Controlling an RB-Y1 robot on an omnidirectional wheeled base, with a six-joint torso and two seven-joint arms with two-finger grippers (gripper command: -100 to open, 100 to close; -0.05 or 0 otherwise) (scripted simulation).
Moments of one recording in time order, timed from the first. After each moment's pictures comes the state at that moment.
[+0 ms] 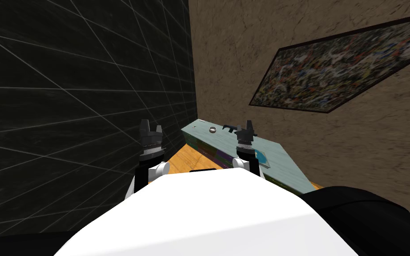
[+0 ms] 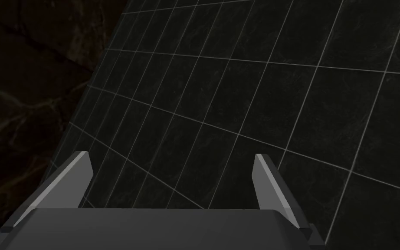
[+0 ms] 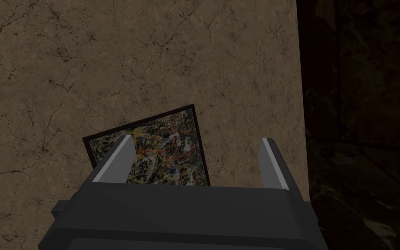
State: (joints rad) left arm 0.47 0.01 0.04 -2.35 0.06 -0.42 -0.15; right arm 0.51 0.03 -0.01 -2.34 -0.04 -0.42 0.10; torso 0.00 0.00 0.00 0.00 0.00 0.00
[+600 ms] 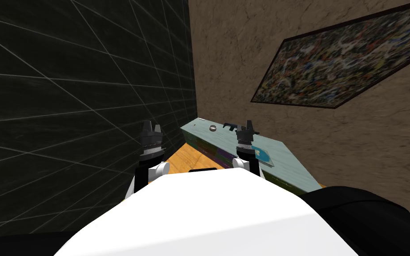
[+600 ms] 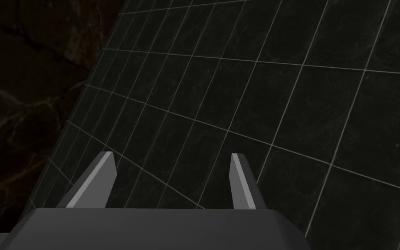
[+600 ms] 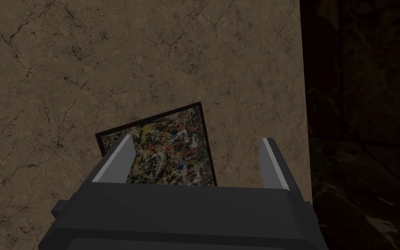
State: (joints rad) left arm 0.47 0.01 0.04 -2.35 0.06 -0.42 -0.15; right arm 0.51 0.03 -0.01 -2.34 -0.04 -0.42 0.10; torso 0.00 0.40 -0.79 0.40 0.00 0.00
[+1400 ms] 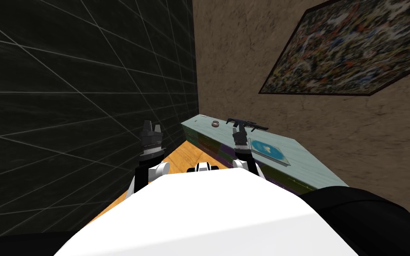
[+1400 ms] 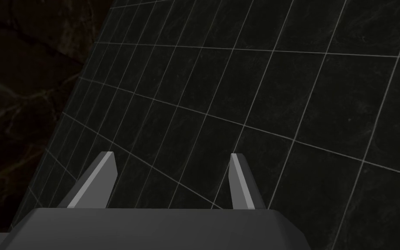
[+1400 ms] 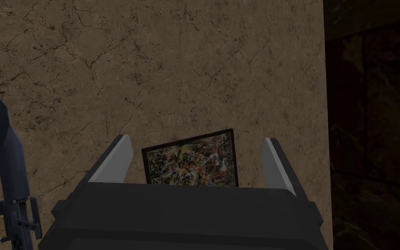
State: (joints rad) left arm 0.47 0.01 0.04 -2.35 0.06 -0.42 -0.15; right arm 0.52 -0.06 0.01 -2.29 -0.01 -0.38 0.10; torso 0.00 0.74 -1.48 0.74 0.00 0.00
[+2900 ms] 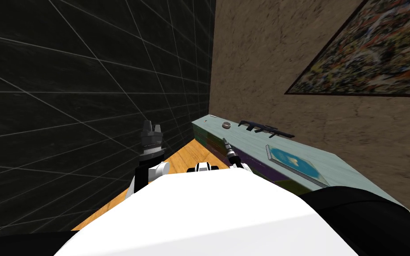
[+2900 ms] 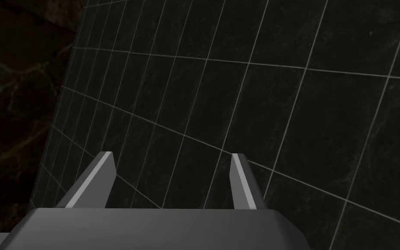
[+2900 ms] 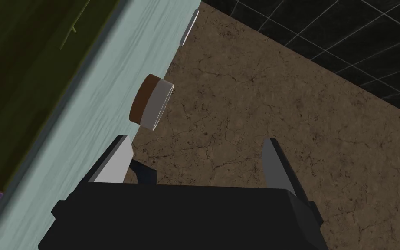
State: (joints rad) left arm 0.47 0.01 0.04 -2.35 0.06 -0.42 -0.15; right arm 0.51 -0.17 0.10 -1.97 0.22 -0.03 0.08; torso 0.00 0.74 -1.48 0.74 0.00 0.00
